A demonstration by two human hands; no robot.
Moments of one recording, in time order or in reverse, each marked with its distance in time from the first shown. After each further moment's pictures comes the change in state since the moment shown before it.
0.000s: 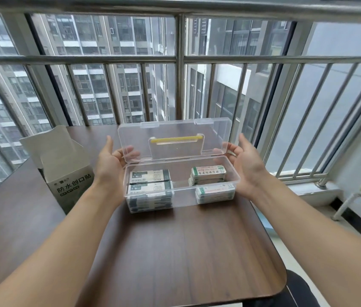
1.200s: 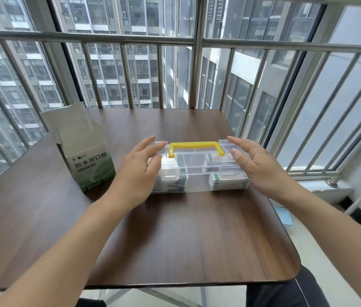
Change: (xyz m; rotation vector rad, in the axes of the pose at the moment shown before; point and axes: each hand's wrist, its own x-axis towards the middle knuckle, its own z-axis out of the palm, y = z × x) left_hand -0.058 -0.013 -0.015 1.052 -0.188 0.568; right_hand -0.031 0.014 -0.020 -1.265 -0.168 -0.575
